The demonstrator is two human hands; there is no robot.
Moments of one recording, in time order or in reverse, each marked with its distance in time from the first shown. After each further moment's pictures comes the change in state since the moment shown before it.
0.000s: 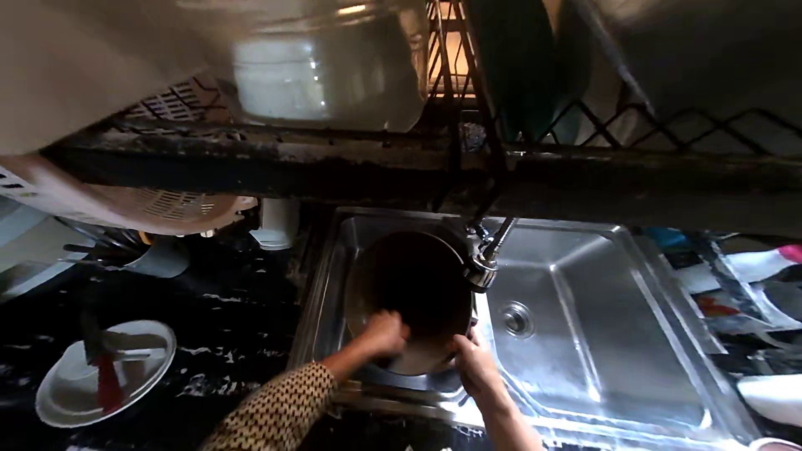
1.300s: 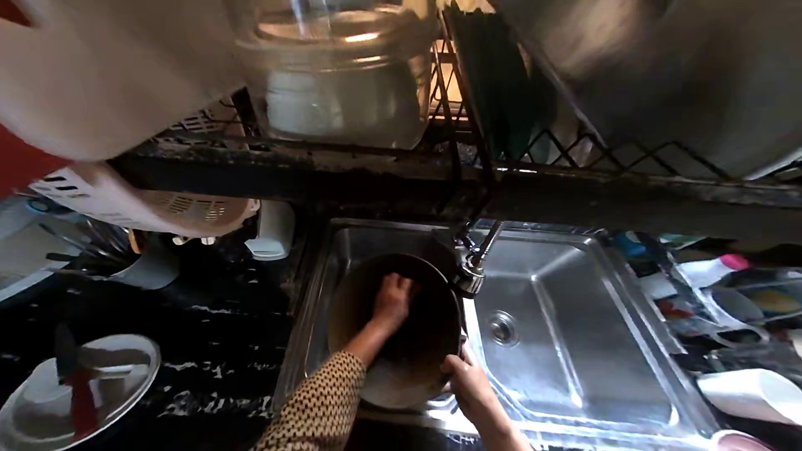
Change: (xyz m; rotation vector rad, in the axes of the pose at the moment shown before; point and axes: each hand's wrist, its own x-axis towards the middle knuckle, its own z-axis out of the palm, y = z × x) left_hand 0.059 0.009 -0.001 -0.039 0.807 0.356; right_hand -0.021 -0.004 -0.002 -0.028 -0.044 0.103
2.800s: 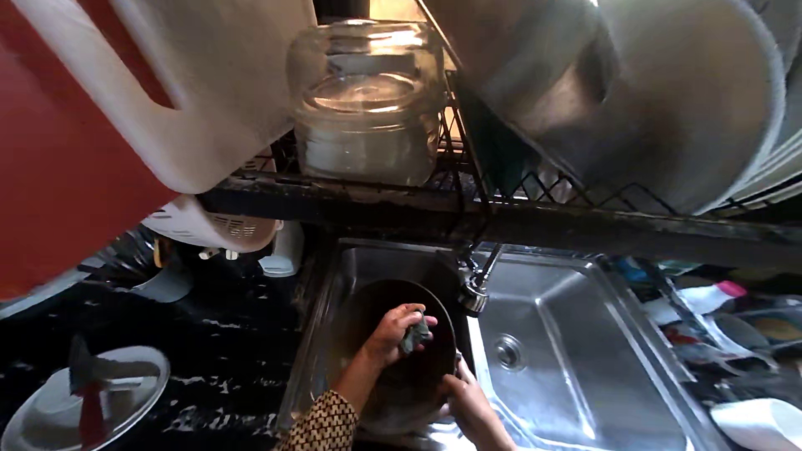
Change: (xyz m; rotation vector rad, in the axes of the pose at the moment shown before) left_hand -0.018 0.046 -0.065 -1.376 -0.346 -0.631; right_hand 0.000 0.005 0.003 0.059 -0.087 0.020
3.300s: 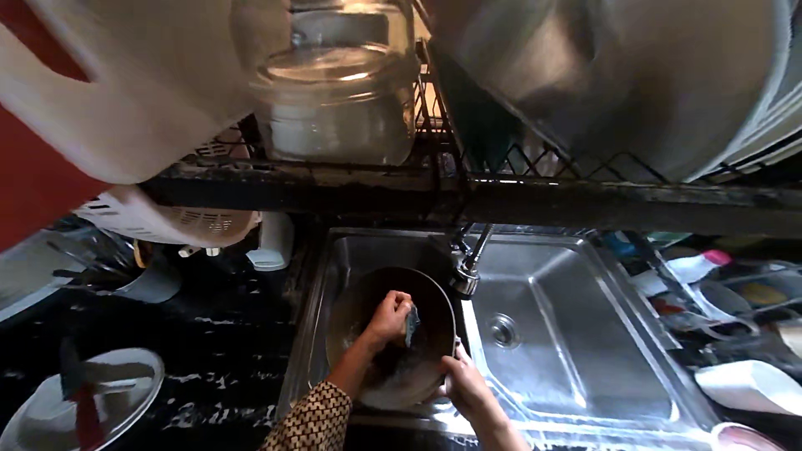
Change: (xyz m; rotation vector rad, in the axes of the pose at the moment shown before) left_hand 0.011 -0.009 -0.010 0.560 0.074 0.088; right_hand 0.000 -0.005 0.002 0.082 0.072 0.090
